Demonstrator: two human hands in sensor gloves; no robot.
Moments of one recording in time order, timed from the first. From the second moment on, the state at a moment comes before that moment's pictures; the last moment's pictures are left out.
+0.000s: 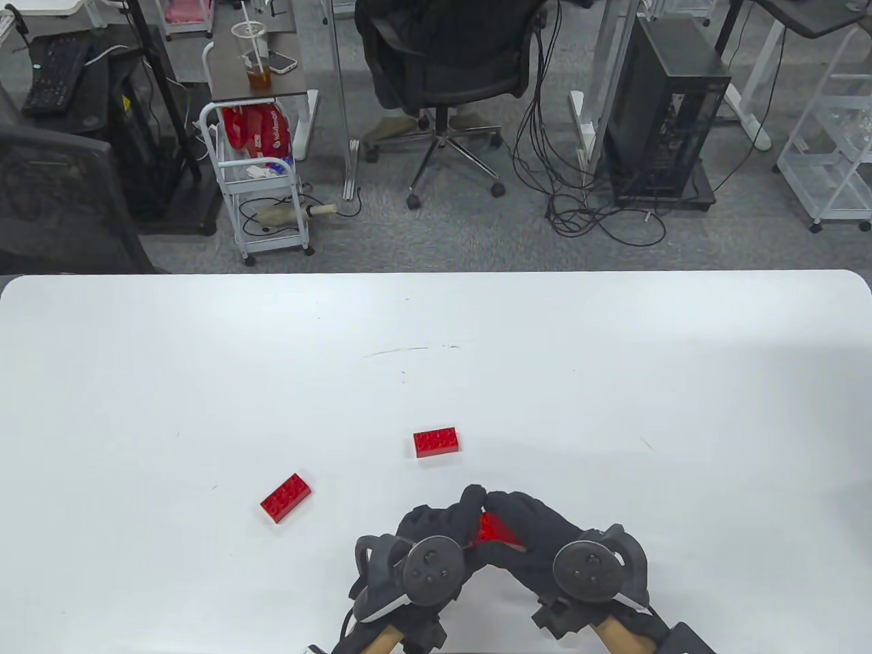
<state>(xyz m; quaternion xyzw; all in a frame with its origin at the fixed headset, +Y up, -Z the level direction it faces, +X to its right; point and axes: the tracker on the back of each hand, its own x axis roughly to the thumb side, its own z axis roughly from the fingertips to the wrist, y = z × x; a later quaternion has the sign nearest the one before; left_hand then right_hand) -0.054 -0.702 -0.233 0.07 -0.22 0.19 0.95 0.142 -0.727 -0.249 0.27 -0.12 0.91 0.29</state>
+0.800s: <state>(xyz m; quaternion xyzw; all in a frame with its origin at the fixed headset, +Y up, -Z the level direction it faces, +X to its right) -0.047 -0.699 -0.221 0.11 -0.19 0.12 0.97 0.139 -0.726 -0.247 0.25 -0.14 0.92 0.25</state>
